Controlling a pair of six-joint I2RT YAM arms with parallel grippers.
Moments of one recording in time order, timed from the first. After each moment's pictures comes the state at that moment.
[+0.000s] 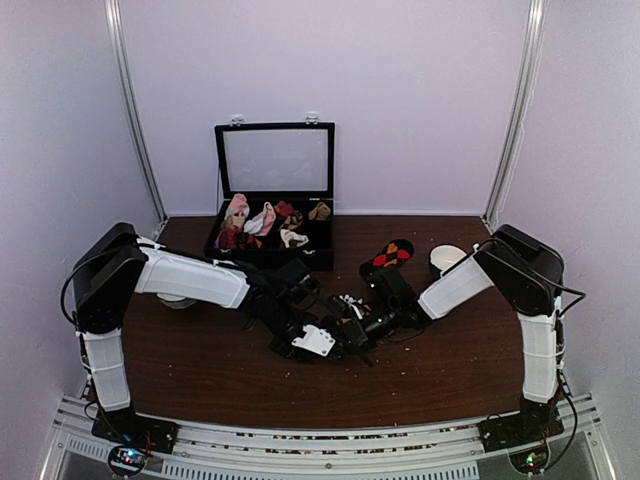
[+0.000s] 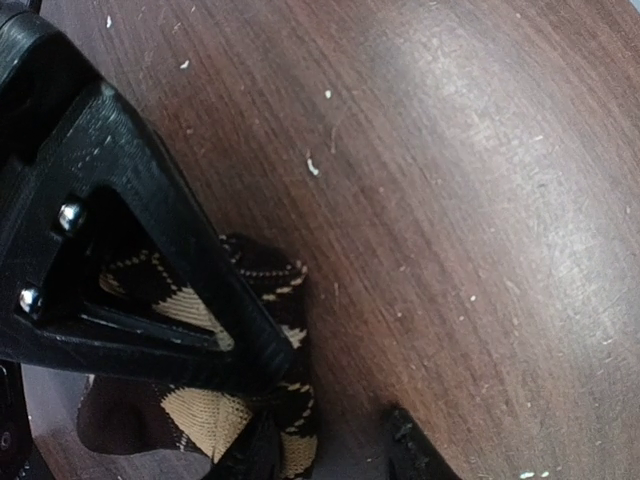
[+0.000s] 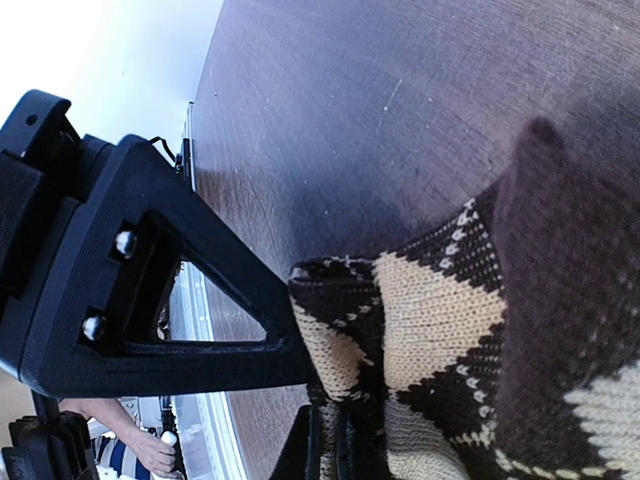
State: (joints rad) left arm -0.95 1.95 1.22 -0.45 0.26 1.18; right arm 0.73 2.09 0.99 0.26 -0.94 0.55
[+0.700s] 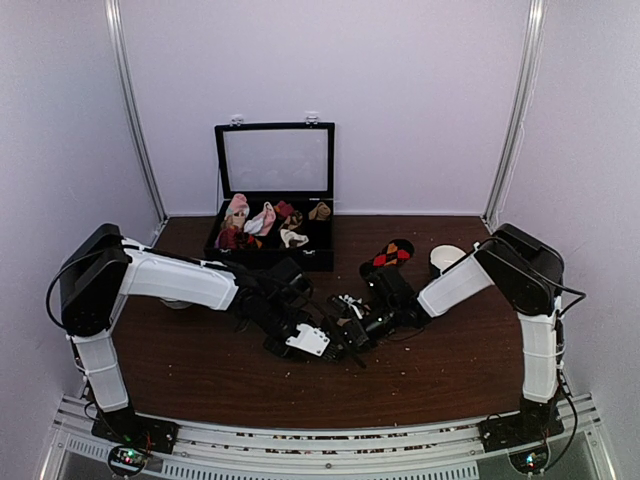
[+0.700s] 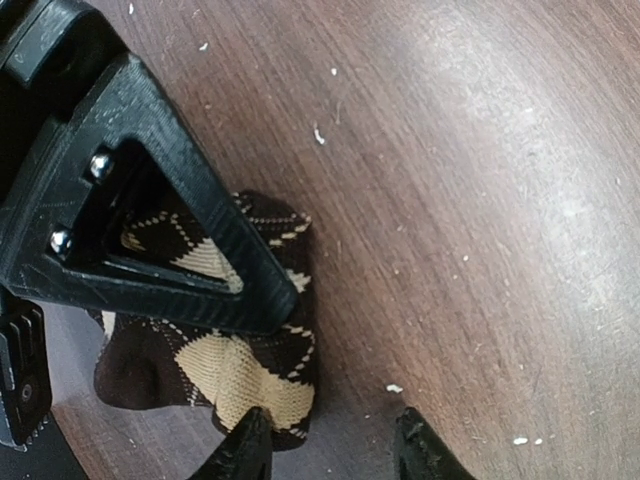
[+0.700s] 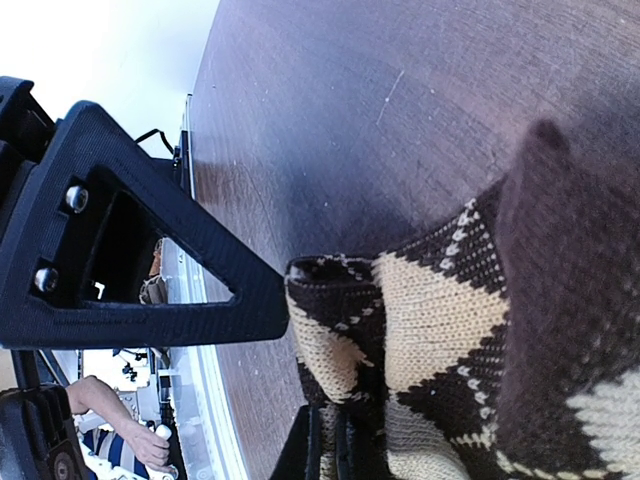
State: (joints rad) left arm -0.95 1.87 1.16 -0.41 0.21 1.17; right arm 0.73 2.09 1.01 0.20 -0.95 0.50
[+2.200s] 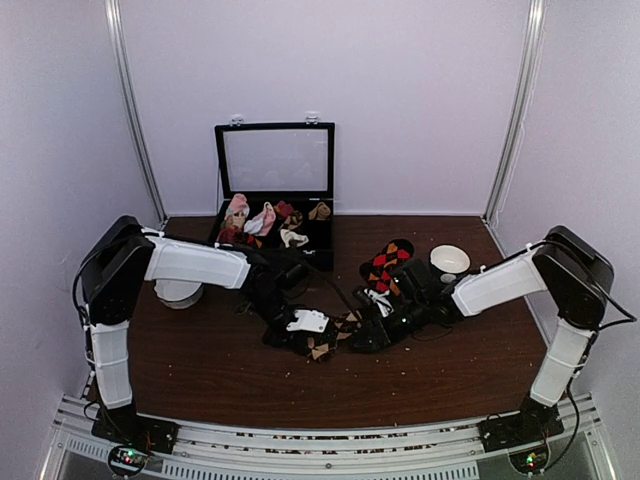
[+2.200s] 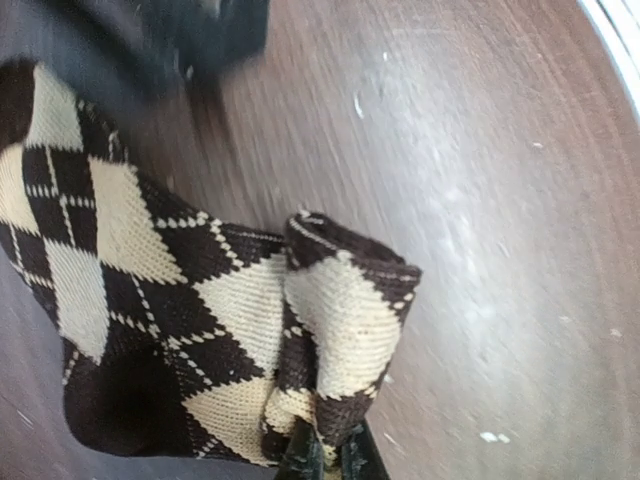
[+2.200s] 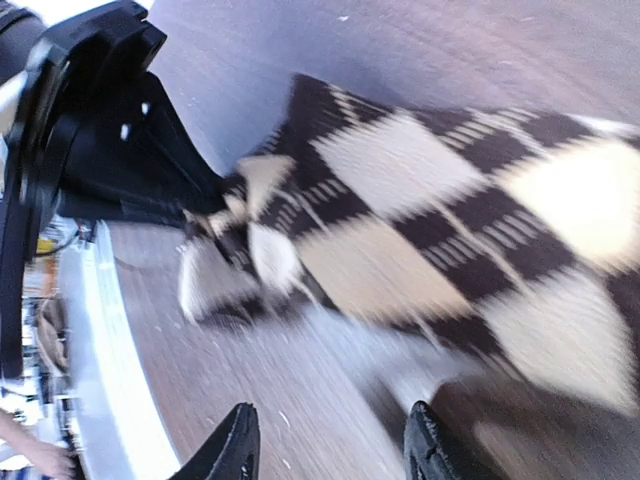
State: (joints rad) left arm -0.86 2.01 1.34 -0.66 0.39 1.00; right arm 0.71 1.80 0.84 0.06 -0.65 0.34
